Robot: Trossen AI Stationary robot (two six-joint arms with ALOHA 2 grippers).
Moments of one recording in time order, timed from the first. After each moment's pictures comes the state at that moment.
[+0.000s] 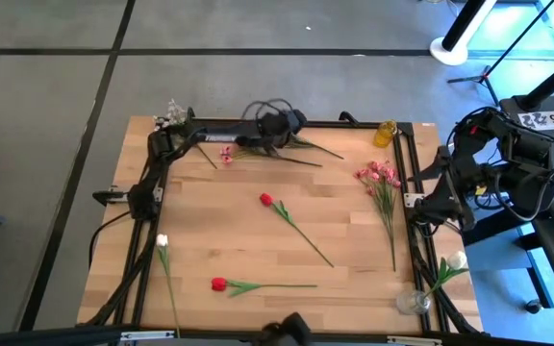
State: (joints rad) left arm 0.48 2.12 1.54 -0.19 -0.31 -1.57; right arm 1.26 0.79 1.43 -1.29 1.01 0.73
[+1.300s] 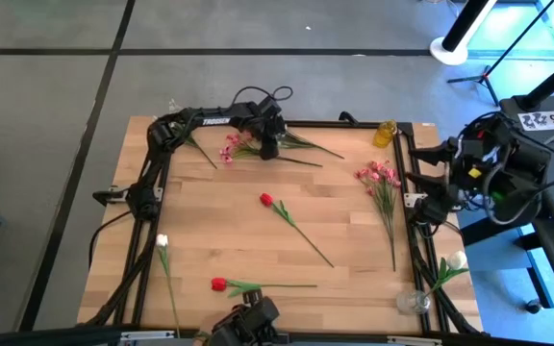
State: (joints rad) left arm 0.65 2.18 1.57 -0.49 0.11 0.39; right arm 1.11 0.87 1.43 -1.38 1.37 1.12
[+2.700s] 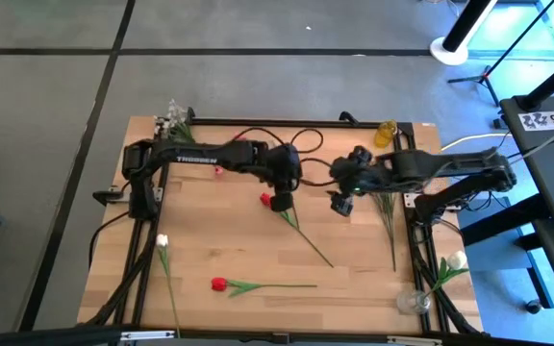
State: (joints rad) left arm 0.14 1.88 1.57 -0.65 0.03 -0.05; right arm 0.12 1.38 1.43 -1.10 0.37 0.39
